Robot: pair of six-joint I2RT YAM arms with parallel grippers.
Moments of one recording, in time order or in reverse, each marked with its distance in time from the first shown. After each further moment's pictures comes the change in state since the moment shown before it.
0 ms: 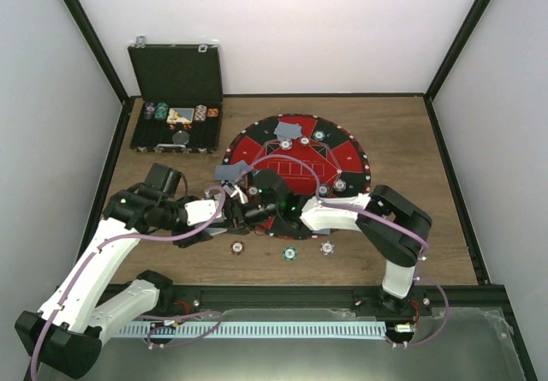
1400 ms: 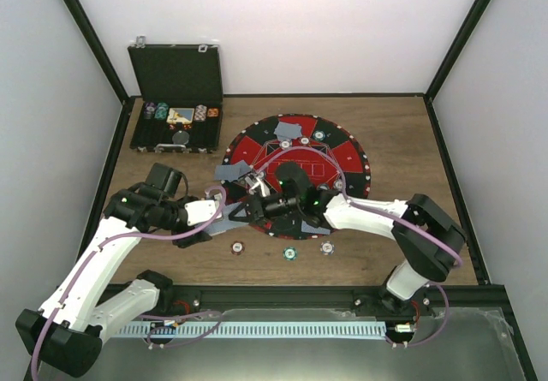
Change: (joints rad) left arm 0.000 0.008 0.001 -0.008 -0.010 0.000; right arm -0.097 -0.188 -0.094 -0.185 0.030 -0.111
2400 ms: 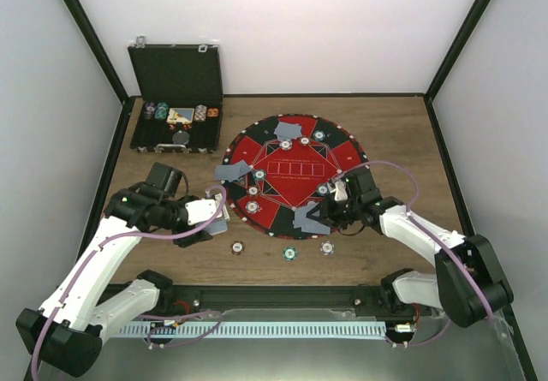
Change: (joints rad) left arm 0.000 0.004 0.000 0.009 0.006 0.000; right arm -0.494 -0.374 -0.330 -0.525 0.084 -0.272
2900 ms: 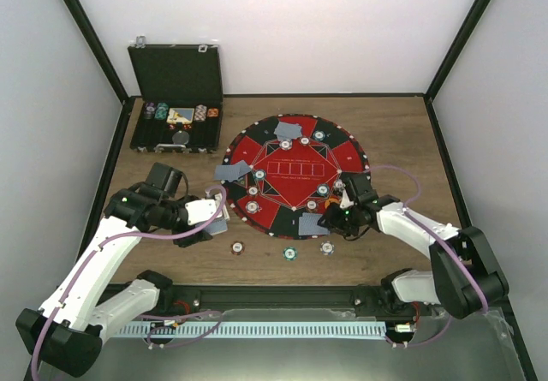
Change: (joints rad) left arm 0.000 0.000 0.000 0.000 0.000 0.000; right arm -0.001 0.061 0.006 -0.176 0.249 -0.076
